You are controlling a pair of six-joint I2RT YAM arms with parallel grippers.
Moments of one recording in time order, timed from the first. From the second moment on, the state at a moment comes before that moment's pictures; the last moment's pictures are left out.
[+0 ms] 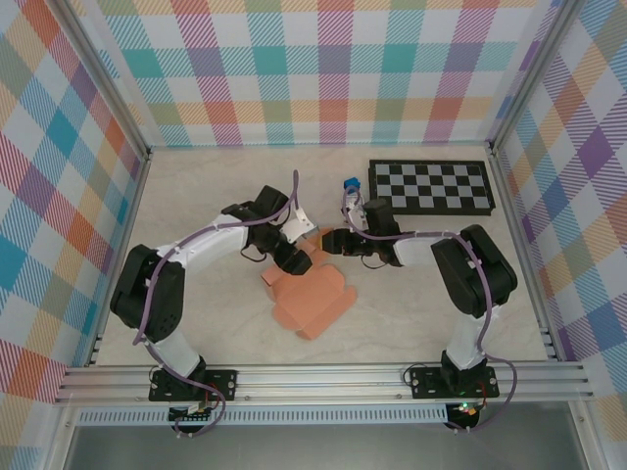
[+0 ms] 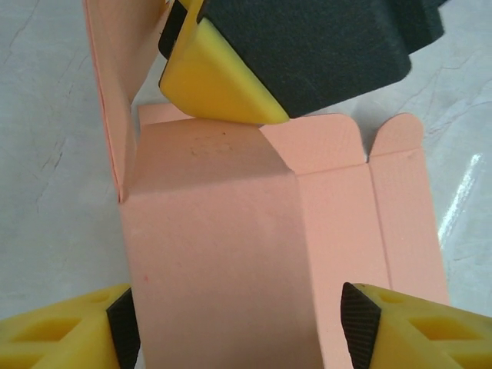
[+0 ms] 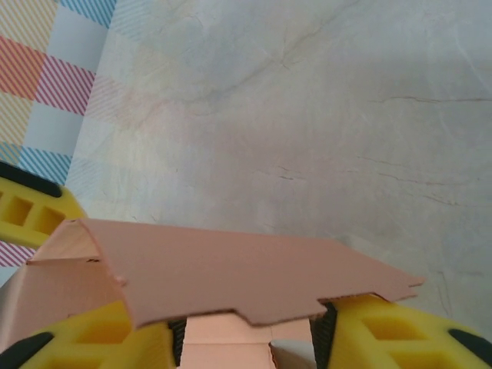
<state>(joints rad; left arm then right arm) -0.51 1.67 1.18 -0.68 0.43 0.34 0.49 1.84 0.89 0.26 -0.65 0.53</state>
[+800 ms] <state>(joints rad) -0.49 0.95 0.80 -0.58 0.25 -0.32 0.50 1.89 0.90 0.21 -0.62 0.59</state>
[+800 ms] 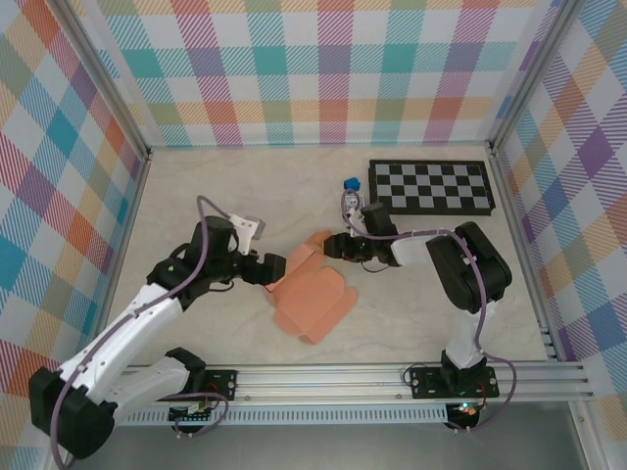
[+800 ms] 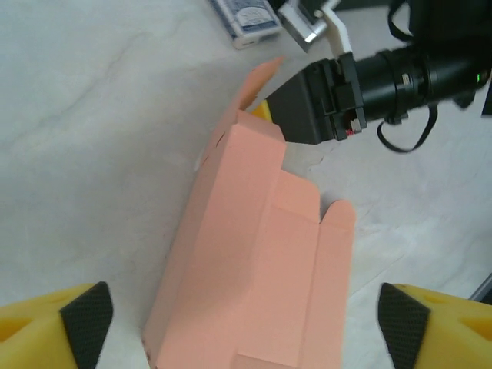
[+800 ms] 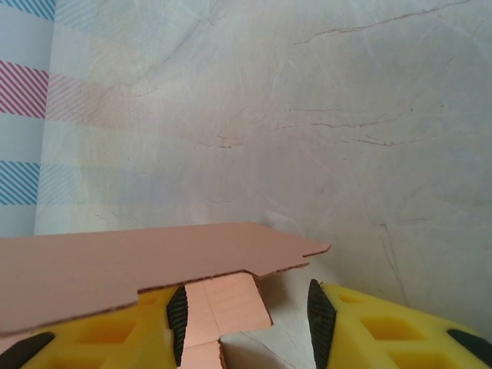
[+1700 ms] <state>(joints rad) -0.49 1.14 0.66 -0.55 0.32 -0.85 0.55 1.95 0.96 0.24 -0.62 0.76</state>
